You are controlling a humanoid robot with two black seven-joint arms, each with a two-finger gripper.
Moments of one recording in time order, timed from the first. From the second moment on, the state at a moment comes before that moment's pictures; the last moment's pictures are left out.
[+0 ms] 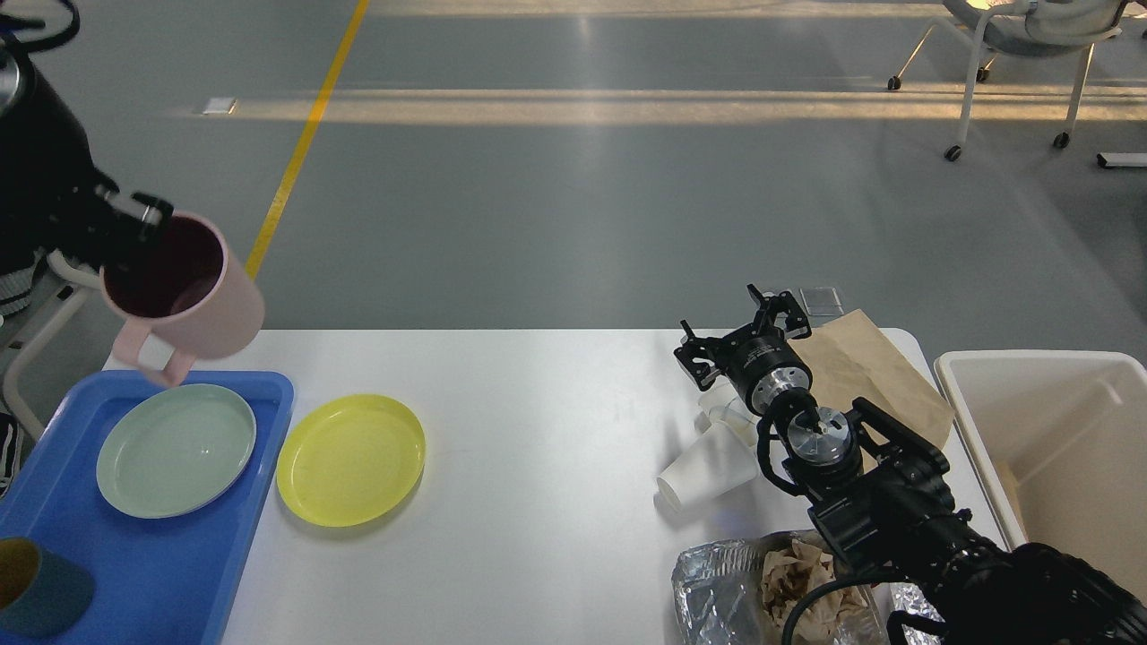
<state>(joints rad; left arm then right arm) -2.42 0.58 1.38 -1.41 0.39 -0.96 0.09 0.67 0.06 0.95 0.43 0.23 0.22 0.09</state>
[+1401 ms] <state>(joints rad) -1.51 0.75 1.18 -1.29 0.54 -0.49 0.15 0.67 0.06 0.95 0.43 0.23 0.22 0.09</state>
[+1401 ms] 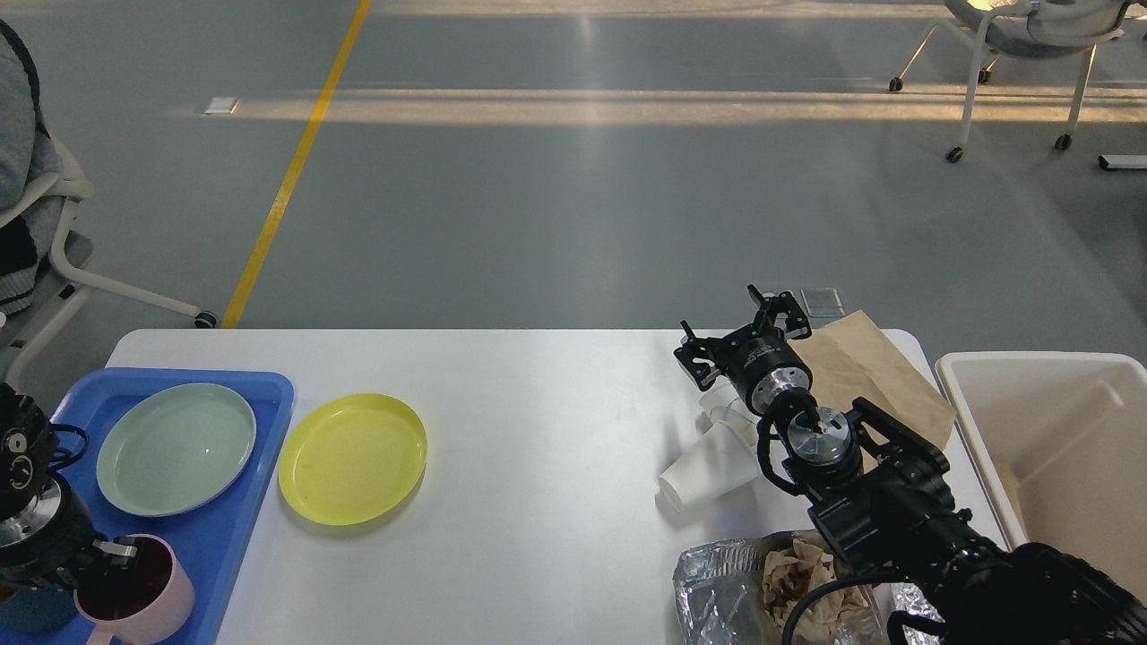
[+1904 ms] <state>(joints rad) -1.52 0.76 1.17 -1.28 0.54 -0.49 0.15 0.67 0.06 0.95 0.43 0.23 0.22 0.09</state>
